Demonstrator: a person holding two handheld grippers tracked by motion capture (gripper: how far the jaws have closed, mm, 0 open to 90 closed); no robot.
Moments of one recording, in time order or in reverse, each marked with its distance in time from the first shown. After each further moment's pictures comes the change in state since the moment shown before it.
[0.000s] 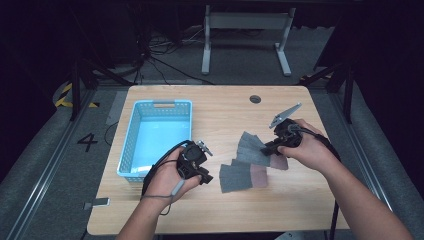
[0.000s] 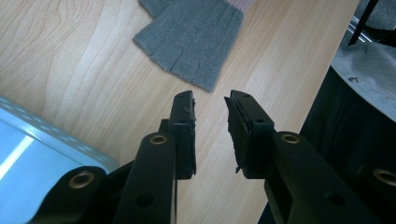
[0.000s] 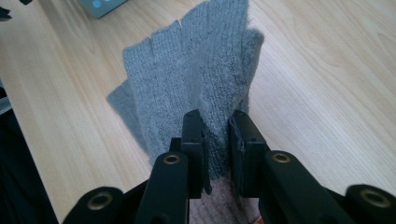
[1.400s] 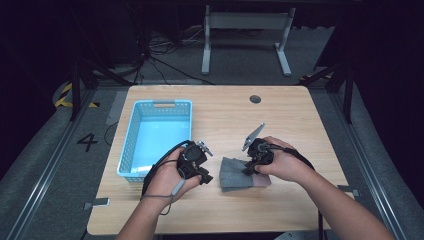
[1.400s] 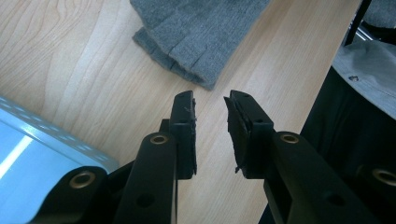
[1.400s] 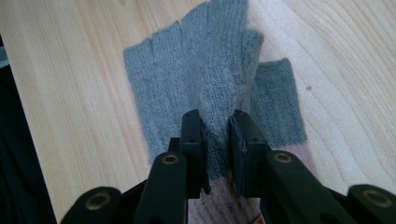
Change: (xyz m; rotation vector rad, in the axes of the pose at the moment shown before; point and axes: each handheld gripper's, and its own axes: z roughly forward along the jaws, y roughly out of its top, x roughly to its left) left arm 0.001 0.000 0.001 0.011 0.000 0.001; right arm 0.034 0.008 0.074 0.163 0.114 -0.138
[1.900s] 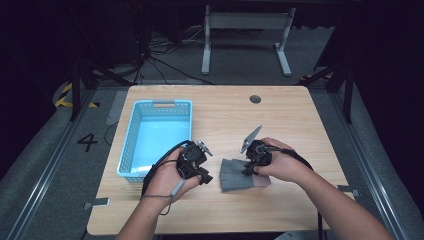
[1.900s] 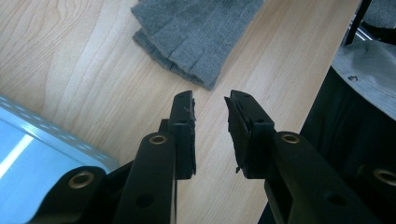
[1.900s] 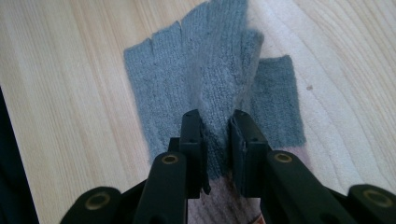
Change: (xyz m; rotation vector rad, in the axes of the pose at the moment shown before) left arm 0.000 -0.001 -0.001 -0.003 -0.001 -0.002; right arm -0.002 0.000 0.008 0.024 -0.013 -0.044
